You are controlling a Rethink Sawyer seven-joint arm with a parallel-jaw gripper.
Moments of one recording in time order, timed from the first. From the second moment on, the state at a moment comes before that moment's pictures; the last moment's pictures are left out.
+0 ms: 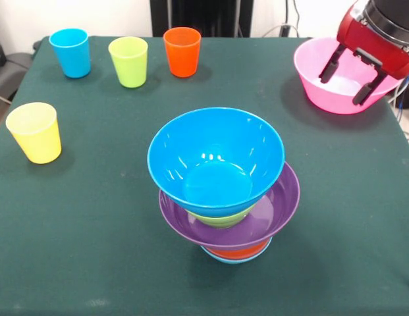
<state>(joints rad) 0.06 -0.44 0.08 0.99 -0.29 1.23 2.62</state>
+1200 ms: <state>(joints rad) 0.18 -0.29 -0.10 1.02 -0.14 0.93 2.74</state>
